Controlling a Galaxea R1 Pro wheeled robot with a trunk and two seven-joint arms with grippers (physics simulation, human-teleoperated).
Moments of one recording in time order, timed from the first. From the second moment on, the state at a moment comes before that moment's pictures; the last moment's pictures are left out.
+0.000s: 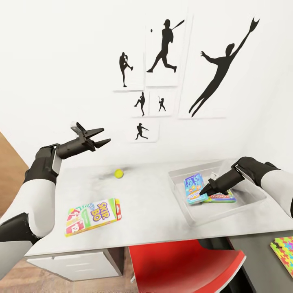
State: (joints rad) left arm -1.19 0.10 0.45 -0.74 -0.07 1.04 -1.56; right arm -1.41 -0.39 1.57 -0.18 -0.93 1.04 1.32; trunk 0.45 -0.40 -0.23
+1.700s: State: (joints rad) left arm -1.22 0.11 0.45 -0.74 0.05 1.04 -1.57; right arm -1.44 -0.39 1.57 -0.18 -0.93 1.04 1.37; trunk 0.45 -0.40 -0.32
